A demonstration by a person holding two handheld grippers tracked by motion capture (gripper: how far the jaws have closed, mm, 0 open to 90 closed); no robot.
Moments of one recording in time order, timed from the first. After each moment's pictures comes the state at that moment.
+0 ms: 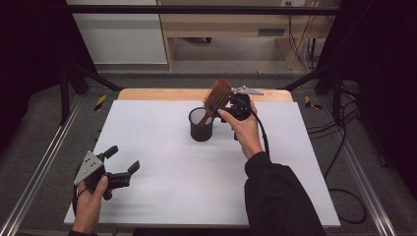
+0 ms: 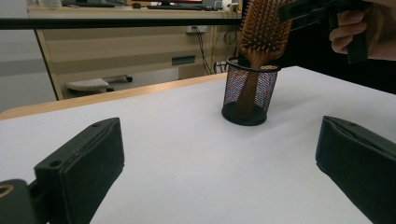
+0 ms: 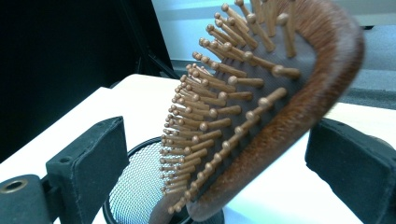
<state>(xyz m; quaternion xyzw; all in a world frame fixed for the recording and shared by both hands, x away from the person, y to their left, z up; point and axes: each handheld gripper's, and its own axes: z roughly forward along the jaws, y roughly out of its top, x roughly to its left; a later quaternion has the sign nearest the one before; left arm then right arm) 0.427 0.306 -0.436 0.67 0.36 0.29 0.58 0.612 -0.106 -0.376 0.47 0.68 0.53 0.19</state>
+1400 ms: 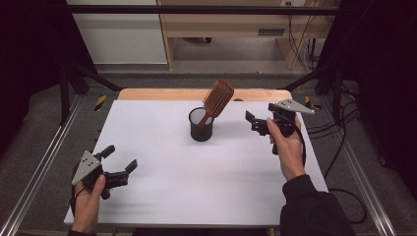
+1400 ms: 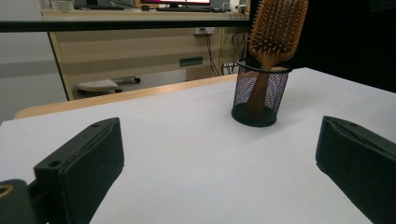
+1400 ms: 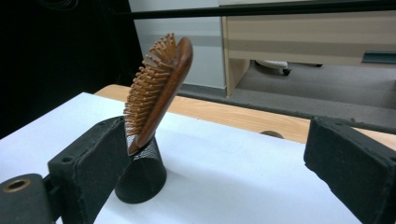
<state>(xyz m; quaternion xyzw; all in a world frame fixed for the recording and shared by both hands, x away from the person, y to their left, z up) 0.427 0.312 -0.437 0.67 0.37 0.30 0.57 0.533 -0.205 -0.352 0.45 0.66 0.54 0.27</state>
